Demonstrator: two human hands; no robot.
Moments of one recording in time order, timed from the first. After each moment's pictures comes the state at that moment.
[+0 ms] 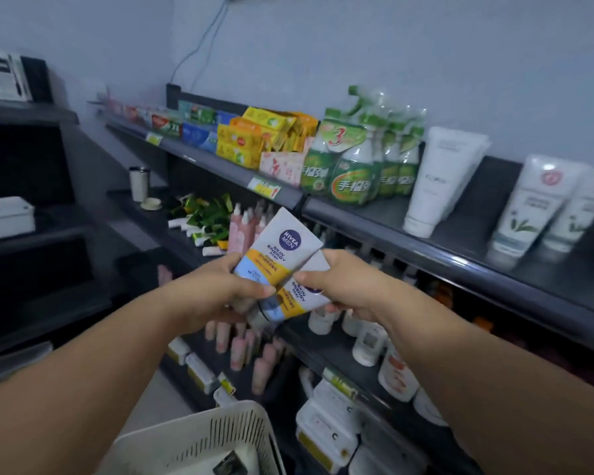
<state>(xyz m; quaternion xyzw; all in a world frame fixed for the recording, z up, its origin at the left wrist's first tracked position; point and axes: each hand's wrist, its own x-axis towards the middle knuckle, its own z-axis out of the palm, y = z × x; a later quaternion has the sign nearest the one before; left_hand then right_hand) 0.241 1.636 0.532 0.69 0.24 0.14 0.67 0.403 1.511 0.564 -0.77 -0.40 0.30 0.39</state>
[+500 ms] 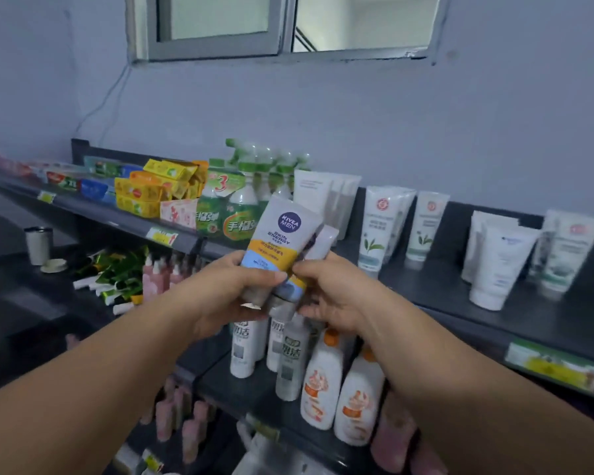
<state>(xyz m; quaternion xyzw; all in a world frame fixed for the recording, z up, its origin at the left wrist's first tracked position) 0.351 1.511 0.613 0.67 0.13 0.17 0.72 0.460 1.393 0.626 -0.65 -0.26 0.31 0.64</state>
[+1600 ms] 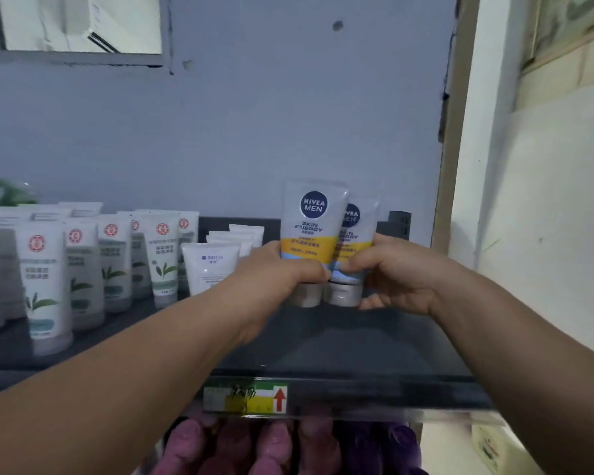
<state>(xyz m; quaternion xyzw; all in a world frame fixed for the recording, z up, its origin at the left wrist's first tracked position) 0.598 1.165 0.679 0.74 -0.11 0.09 0.66 0.649 0.994 0.695 -0.72 -0.20 0.12 0.65</state>
